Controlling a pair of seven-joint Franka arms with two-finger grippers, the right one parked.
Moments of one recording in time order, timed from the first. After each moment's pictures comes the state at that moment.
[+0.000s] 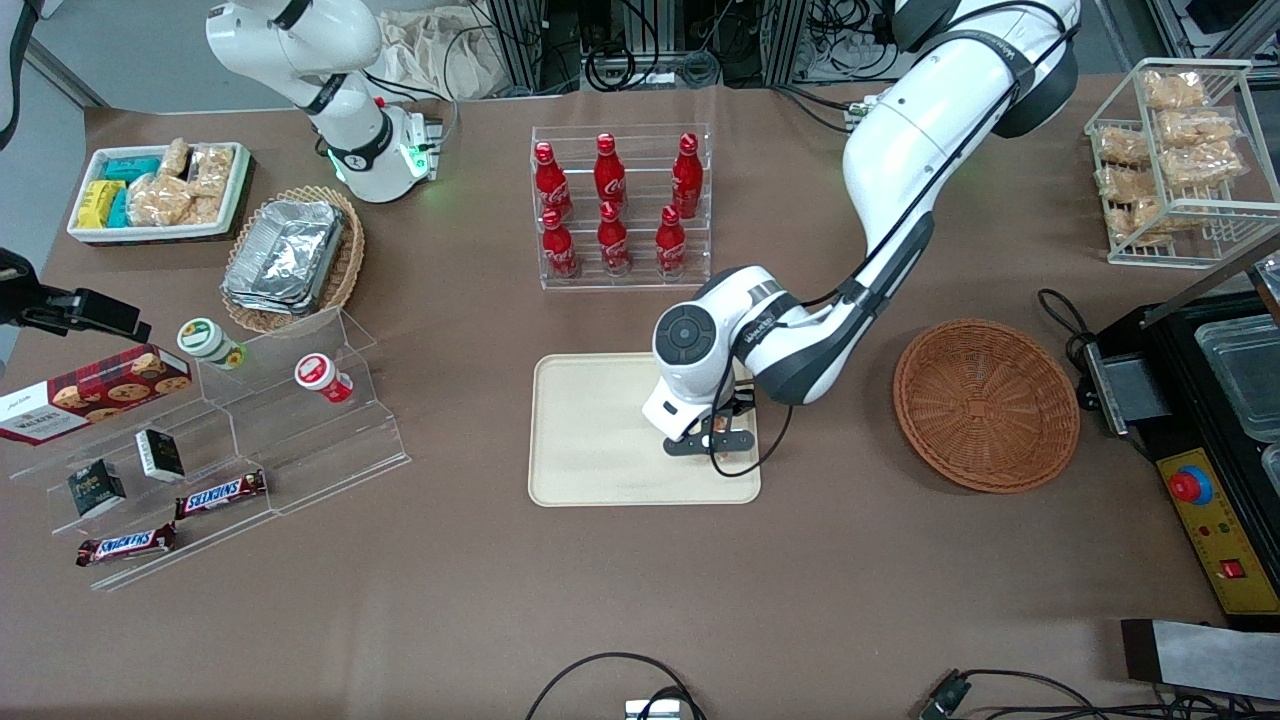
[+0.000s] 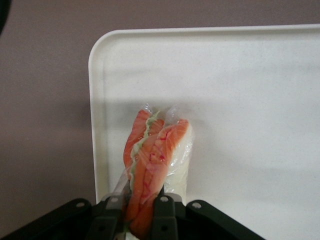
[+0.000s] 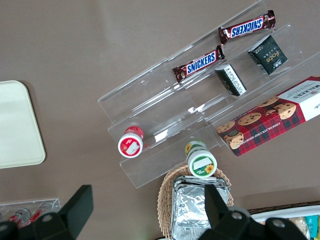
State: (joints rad) arm -0.32 0.82 -0.49 -1.43 0.50 2.00 -0.97
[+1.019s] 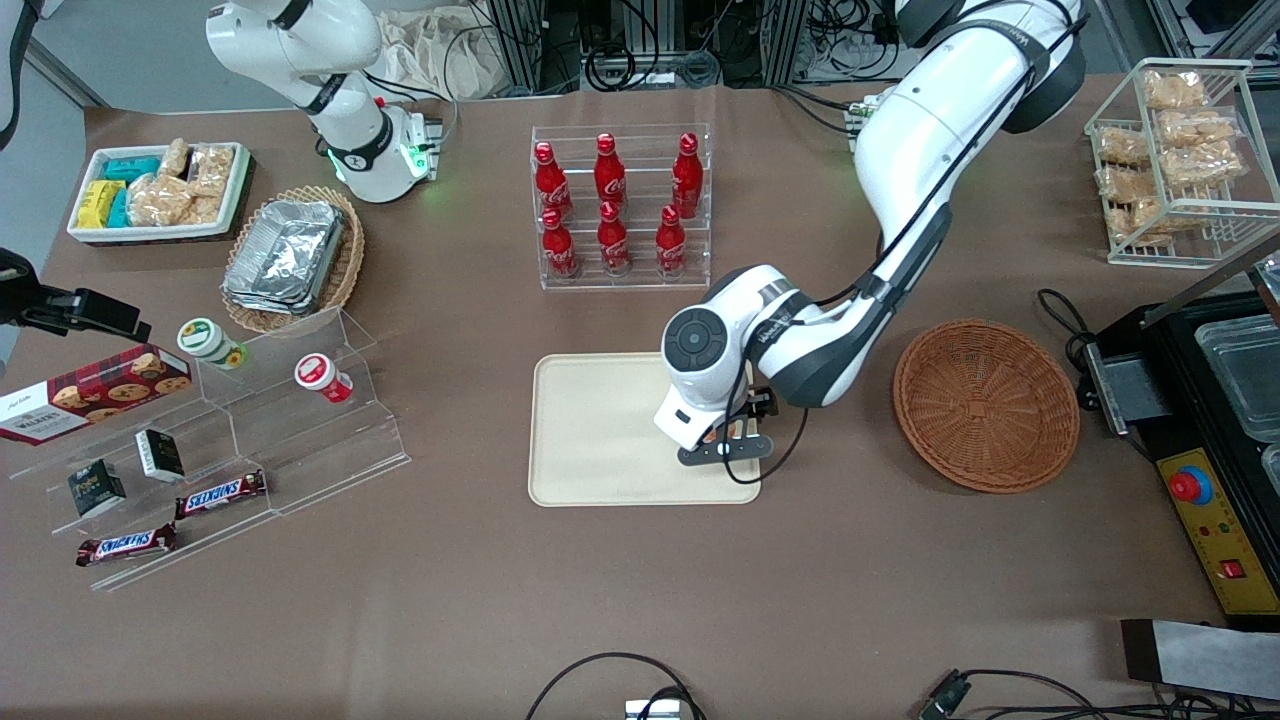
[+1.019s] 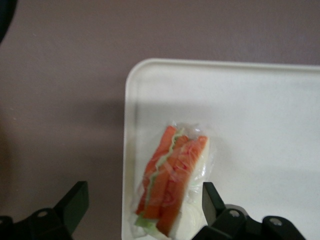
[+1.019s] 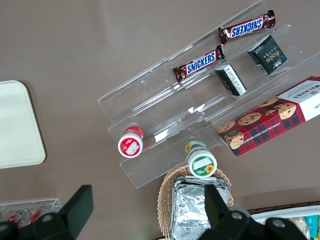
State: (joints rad) arm -0.29 0.78 -0.48 -1.38 0.50 1.92 -0.97
